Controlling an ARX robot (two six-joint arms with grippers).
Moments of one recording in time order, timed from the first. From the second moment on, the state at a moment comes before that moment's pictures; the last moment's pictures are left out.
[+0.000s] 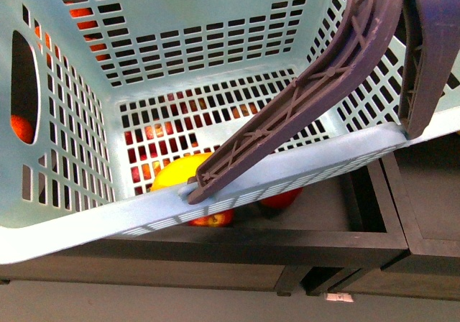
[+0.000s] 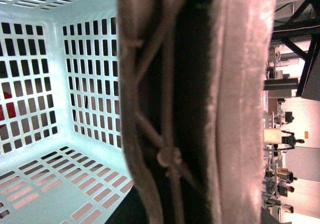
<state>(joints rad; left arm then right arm) -0.54 1.63 1.15 0.03 0.34 -1.03 0.00 0.81 0.02 0.78 0.00 0.00</state>
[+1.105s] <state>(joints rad) -0.55 1.63 1.15 0.03 0.35 -1.04 0.00 0.80 0.02 0.78 0.00 0.00</state>
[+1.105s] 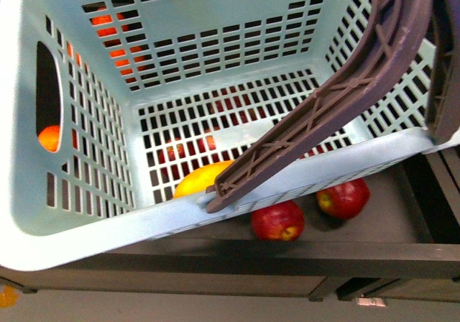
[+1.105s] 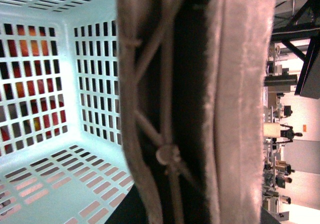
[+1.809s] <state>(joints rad) -0.55 1.63 1.15 0.03 0.34 -1.03 0.00 0.80 0.02 0.77 0.00 0.00</state>
